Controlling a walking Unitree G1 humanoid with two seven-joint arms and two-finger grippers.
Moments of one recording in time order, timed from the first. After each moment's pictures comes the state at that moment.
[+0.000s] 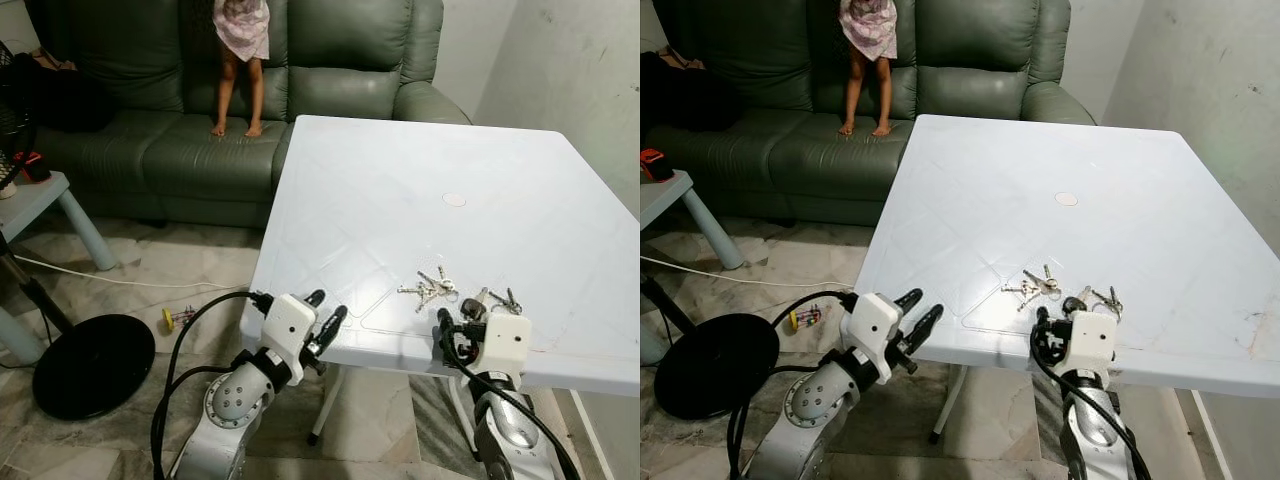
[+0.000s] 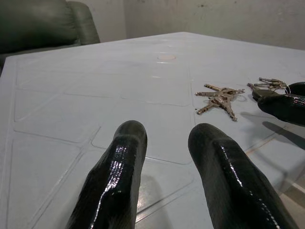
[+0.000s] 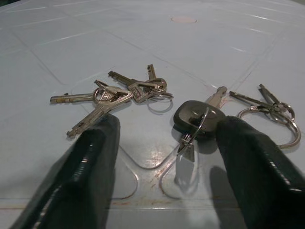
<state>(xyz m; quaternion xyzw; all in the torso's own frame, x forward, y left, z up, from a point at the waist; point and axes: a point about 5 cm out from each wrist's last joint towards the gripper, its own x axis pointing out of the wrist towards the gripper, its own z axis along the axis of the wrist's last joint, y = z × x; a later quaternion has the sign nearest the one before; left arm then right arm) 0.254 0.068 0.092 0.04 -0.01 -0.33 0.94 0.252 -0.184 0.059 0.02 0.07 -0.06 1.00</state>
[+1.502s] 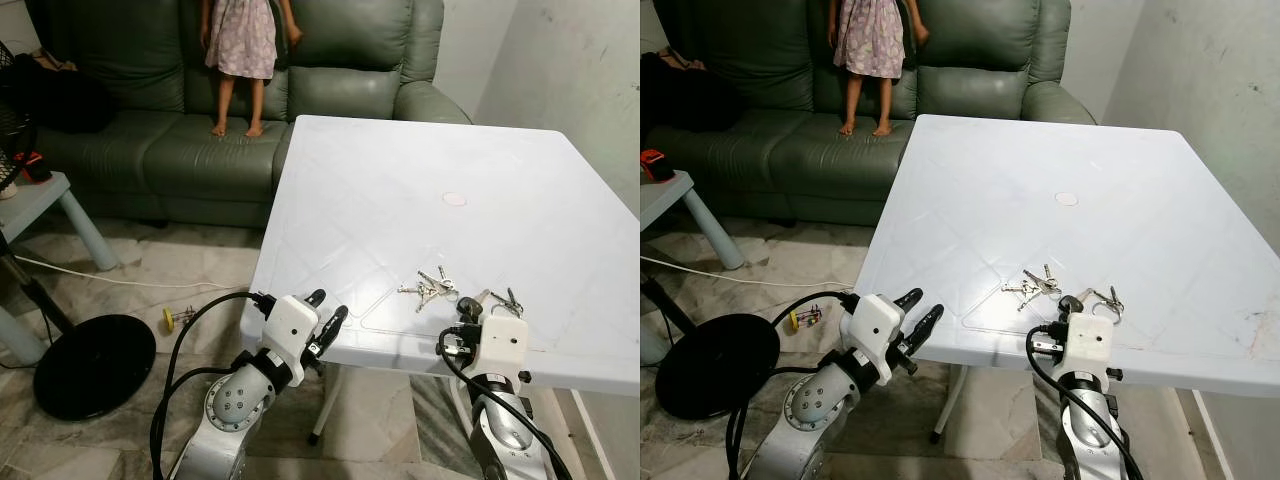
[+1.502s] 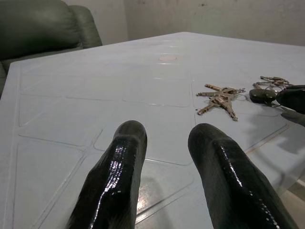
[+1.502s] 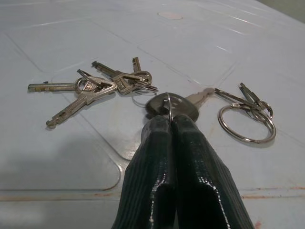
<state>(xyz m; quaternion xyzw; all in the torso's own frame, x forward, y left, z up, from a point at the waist) 0.252 0.067 0.094 0.05 -0.02 -0.32 0.95 0.250 -0.182 0.058 -0.03 0.08 -0.09 0.99</state>
